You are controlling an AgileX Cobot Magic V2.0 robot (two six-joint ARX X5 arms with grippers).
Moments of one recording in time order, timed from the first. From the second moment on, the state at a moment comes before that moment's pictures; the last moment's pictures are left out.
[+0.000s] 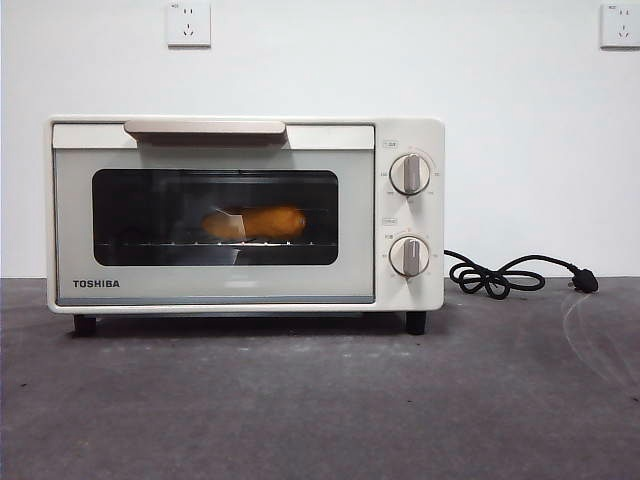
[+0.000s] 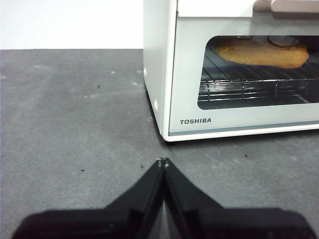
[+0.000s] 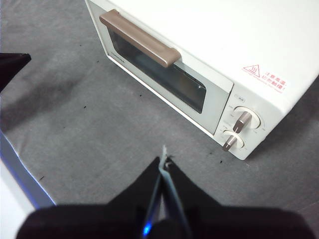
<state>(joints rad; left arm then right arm) -0.08 0.02 0.02 -0.18 0.03 -0.04 0.72 1.13 1.36 -0.91 -0.05 -0.06</state>
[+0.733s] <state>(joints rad) -0.08 0.02 0.02 -0.18 0.03 -0.04 0.60 1.12 1.36 -0.88 -0.02 -0.17</state>
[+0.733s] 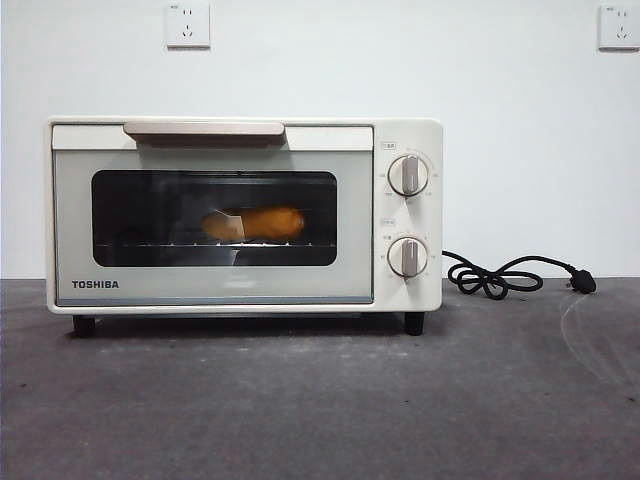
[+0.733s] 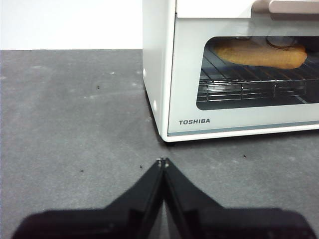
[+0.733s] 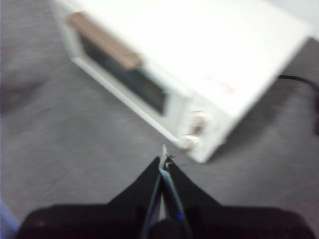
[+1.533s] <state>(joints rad) -0.08 0.02 0.02 -0.18 0.03 -0.04 0.05 0.50 0.32 -0.11 -0.14 -0.12</state>
